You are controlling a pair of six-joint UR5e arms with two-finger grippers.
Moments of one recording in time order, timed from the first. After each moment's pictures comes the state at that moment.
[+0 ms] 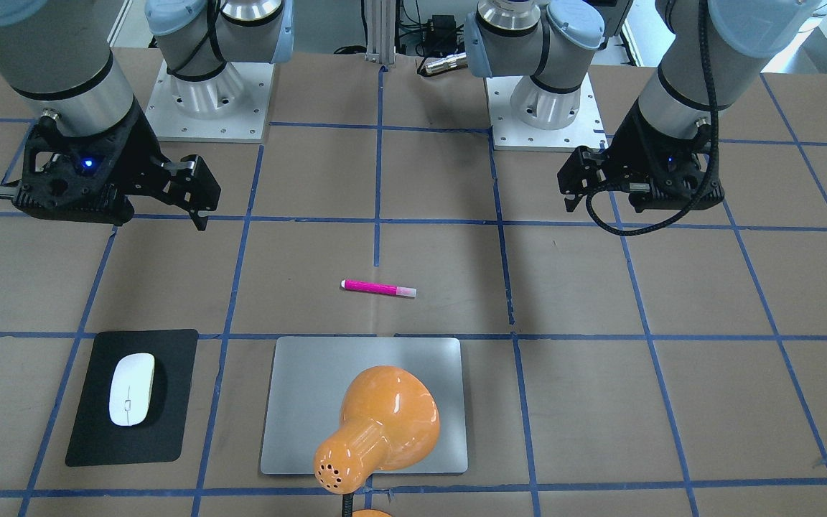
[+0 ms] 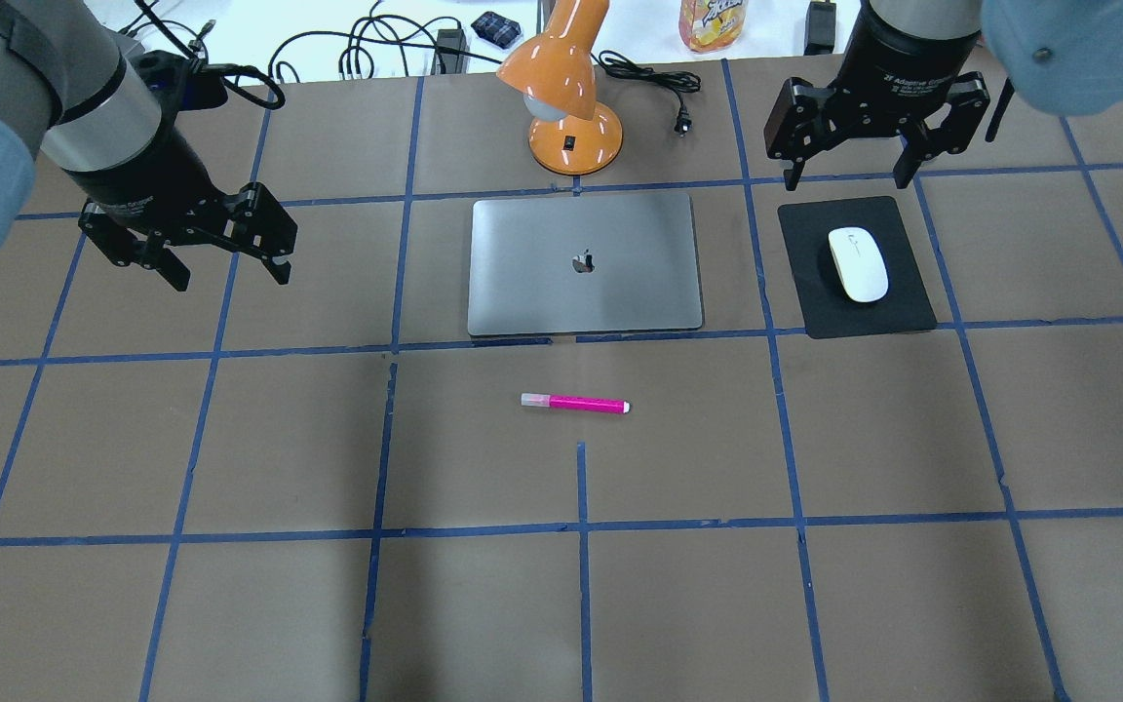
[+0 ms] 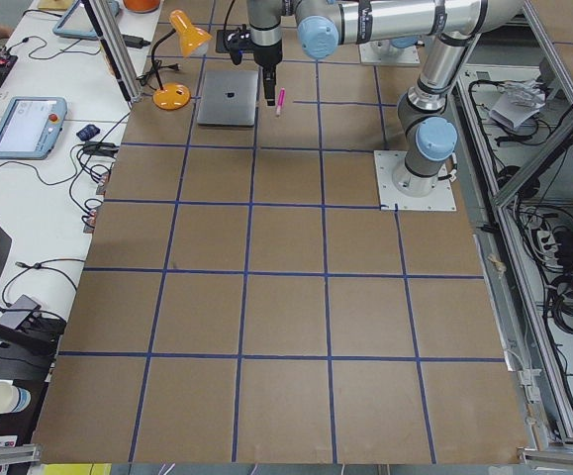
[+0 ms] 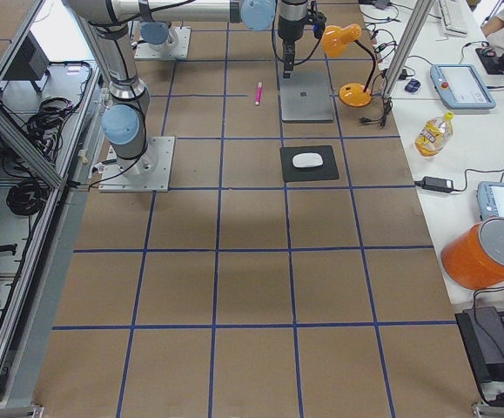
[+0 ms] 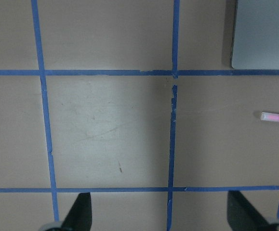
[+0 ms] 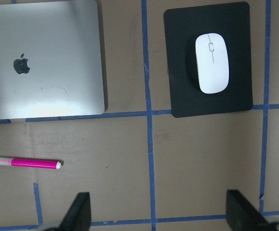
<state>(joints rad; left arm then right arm) -1.46 -1.57 -1.66 -1.54 1.57 0.09 1.58 -1.46 1.47 -1.59 -1.58 0.05</state>
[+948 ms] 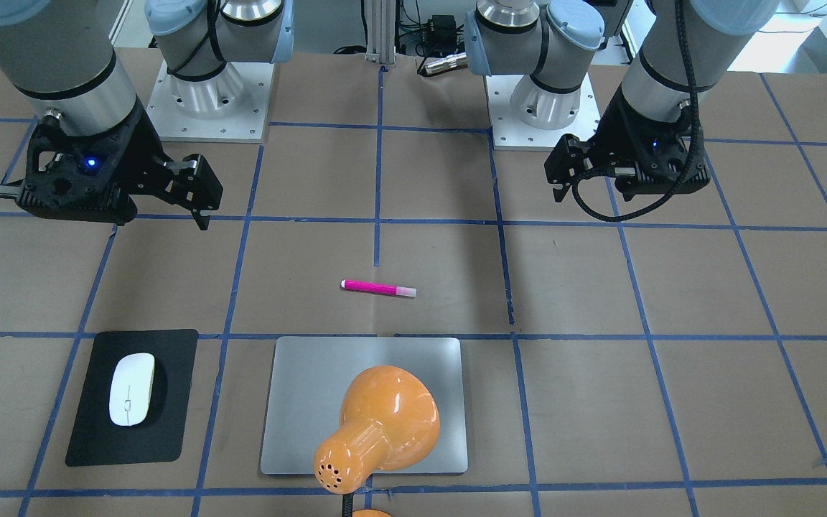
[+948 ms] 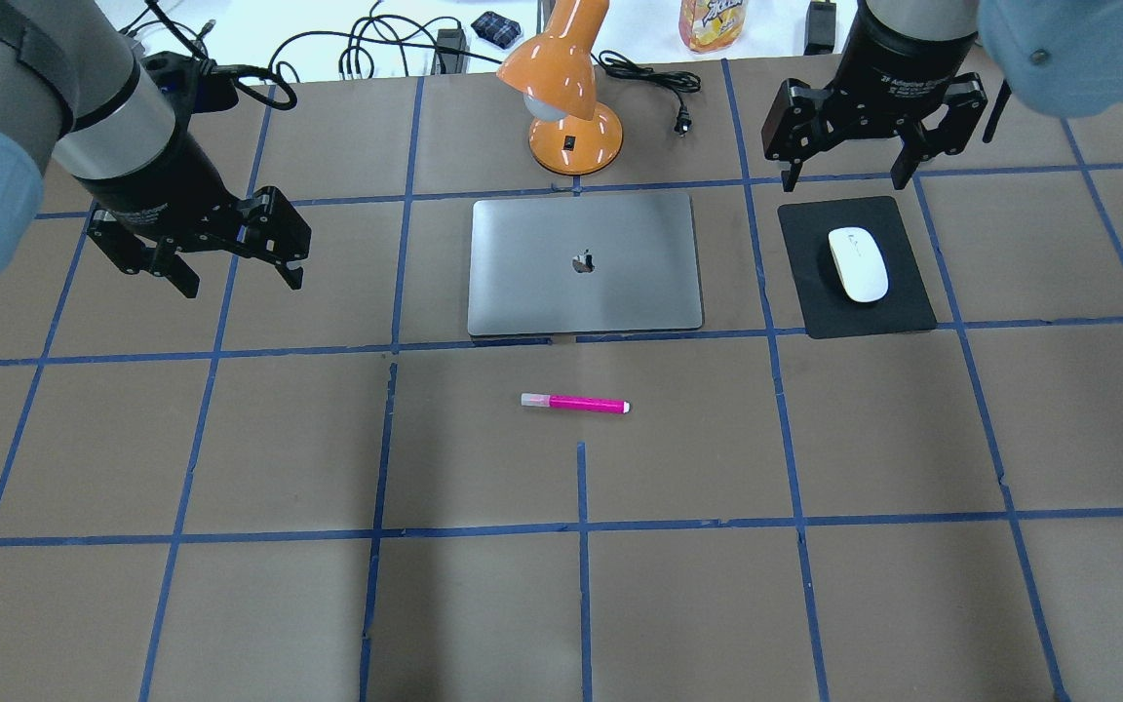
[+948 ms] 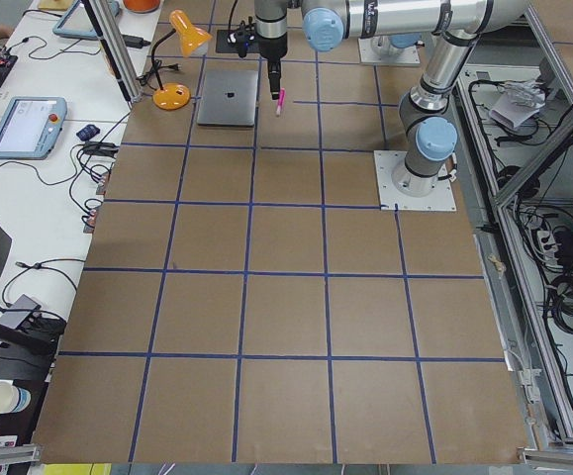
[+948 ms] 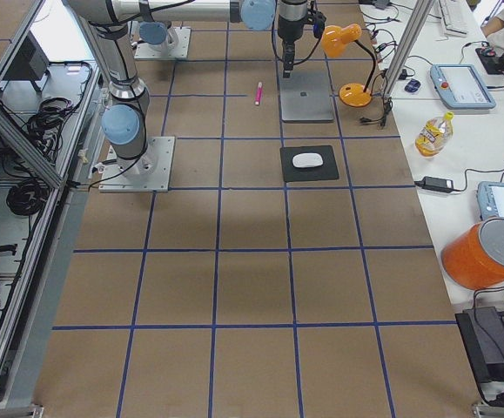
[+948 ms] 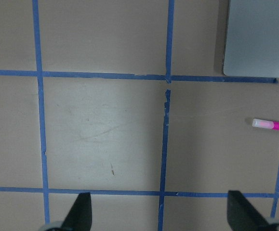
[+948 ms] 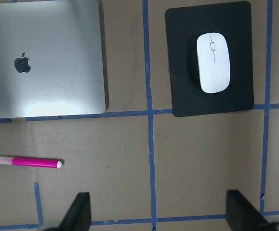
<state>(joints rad) -1.49 -1.54 -1.67 -1.55 1.57 0.04 1.59 -1.46 1.47 -1.59 -1.58 0.05</state>
